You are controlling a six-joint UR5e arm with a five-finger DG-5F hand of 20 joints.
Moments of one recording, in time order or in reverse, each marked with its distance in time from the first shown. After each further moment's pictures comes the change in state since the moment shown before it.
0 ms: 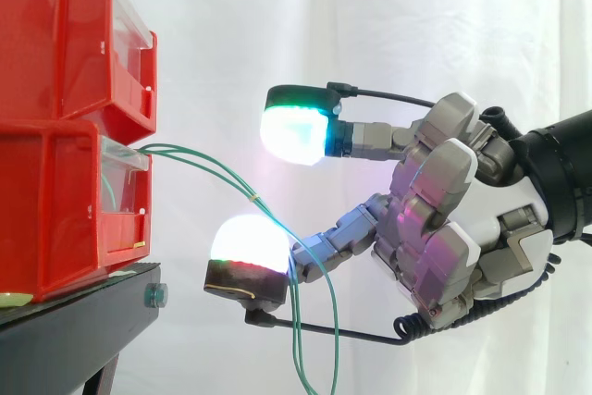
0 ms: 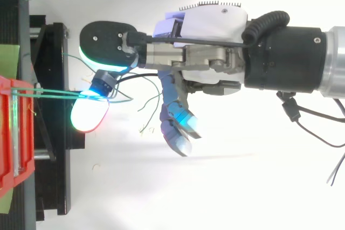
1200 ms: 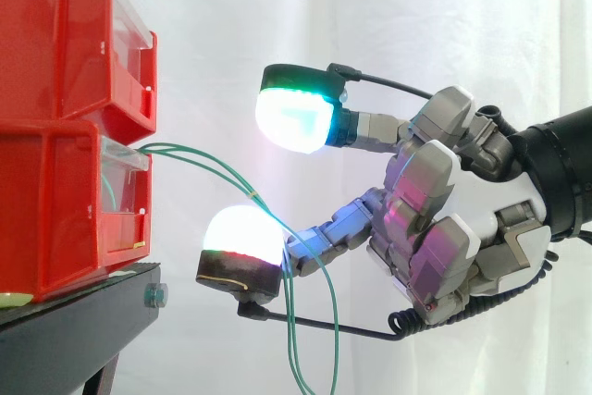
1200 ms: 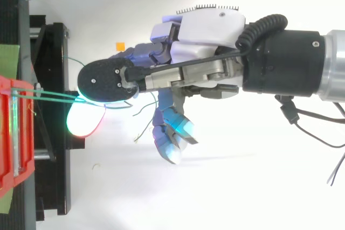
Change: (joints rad) arm 0.005 0.000 0.001 0.014 0.000 0.000
